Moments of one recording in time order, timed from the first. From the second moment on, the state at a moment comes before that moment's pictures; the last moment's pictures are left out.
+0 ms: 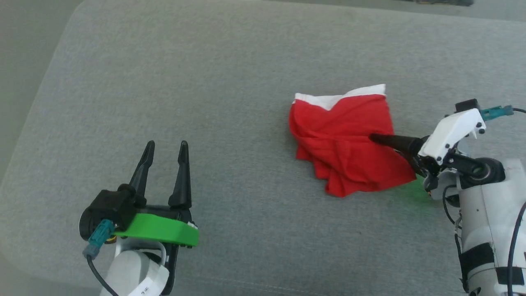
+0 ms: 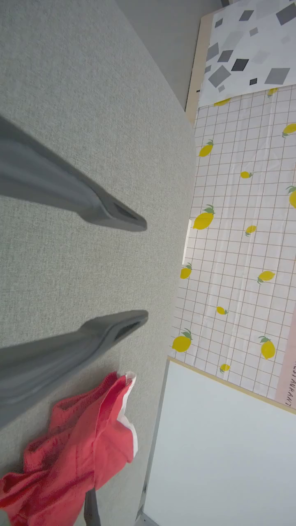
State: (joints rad) left arm -0.15 0.05 -0.06 0.06 -0.24 -0.12 -0.26; right arm -0.72 -0.05 -0.37 0.80 0.75 0.13 0.91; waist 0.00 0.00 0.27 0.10
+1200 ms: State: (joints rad) left arm -0.16 0.08 -0.06 0.04 -0.17 -0.12 -0.26; right arm -0.65 -0.30 0.23 0.42 0.22 0.13 0.80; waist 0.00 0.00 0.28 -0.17
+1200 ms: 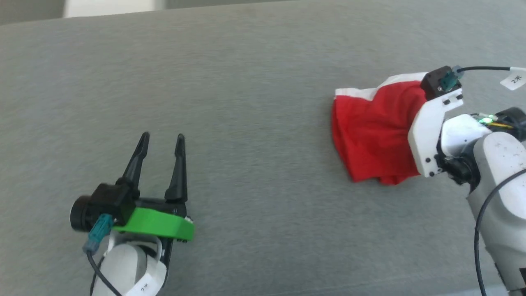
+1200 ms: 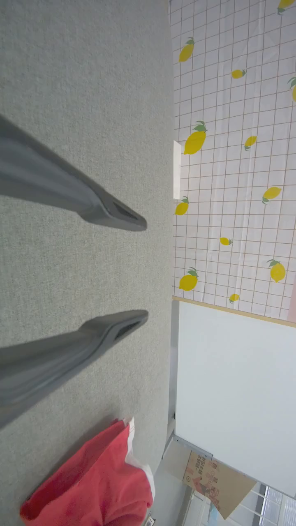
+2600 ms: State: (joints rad) left arm -0.27 0.21 -0.16 0.01 -0.19 -0.11 -0.25; right arm -0.91 -0.34 -0.28 0.90 -0.39 0.13 -0.01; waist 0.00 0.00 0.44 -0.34
